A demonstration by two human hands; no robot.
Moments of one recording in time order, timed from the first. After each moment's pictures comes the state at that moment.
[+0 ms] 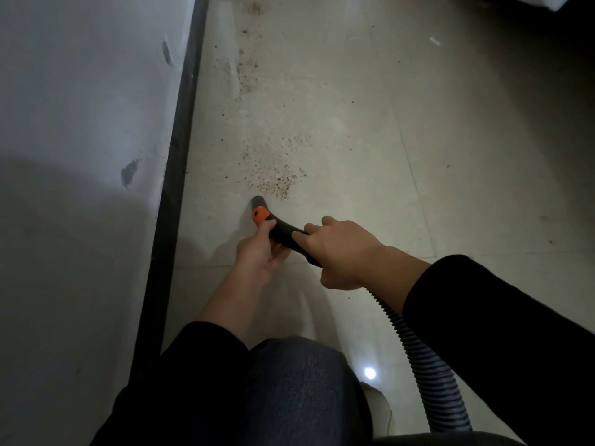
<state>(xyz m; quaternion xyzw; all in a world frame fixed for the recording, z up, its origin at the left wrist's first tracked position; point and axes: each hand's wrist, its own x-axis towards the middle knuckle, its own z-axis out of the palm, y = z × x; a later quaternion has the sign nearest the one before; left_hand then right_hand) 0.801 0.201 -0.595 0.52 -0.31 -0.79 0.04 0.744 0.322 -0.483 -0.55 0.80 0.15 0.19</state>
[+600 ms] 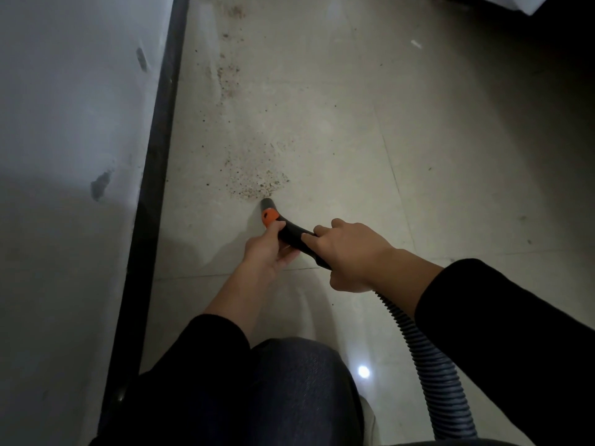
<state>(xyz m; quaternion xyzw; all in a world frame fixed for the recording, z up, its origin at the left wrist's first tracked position) 0.763 0.228 -0.589 0.51 -0.34 -0.79 -0.01 0.714 0.355 -0.478 -0.52 0.81 0.16 0.20</state>
